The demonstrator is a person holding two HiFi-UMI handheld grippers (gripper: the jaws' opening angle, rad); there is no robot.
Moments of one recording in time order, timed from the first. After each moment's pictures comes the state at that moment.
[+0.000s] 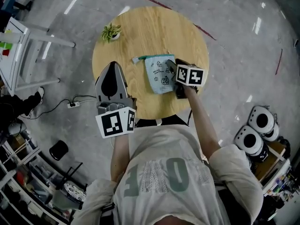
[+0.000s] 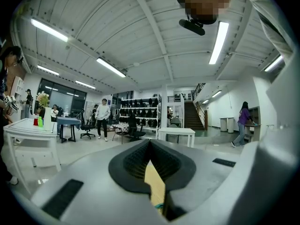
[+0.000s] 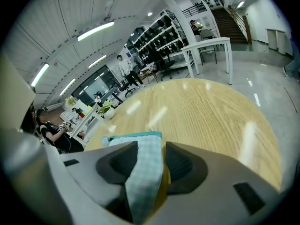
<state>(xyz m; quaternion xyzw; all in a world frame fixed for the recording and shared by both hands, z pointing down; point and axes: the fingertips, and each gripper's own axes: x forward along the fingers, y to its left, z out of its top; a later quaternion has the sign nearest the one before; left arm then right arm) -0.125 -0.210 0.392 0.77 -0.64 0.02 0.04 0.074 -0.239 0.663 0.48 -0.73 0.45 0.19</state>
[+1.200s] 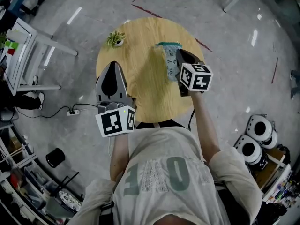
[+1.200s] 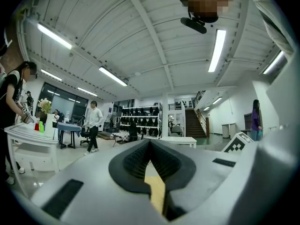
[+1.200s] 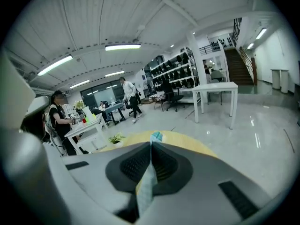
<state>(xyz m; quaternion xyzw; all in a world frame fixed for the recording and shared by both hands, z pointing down) -0.132 -0.191 0.354 0.76 -0.65 -0.02 0.01 0.084 -0.274 0.514 0.54 -0.79 0.26 0.14</state>
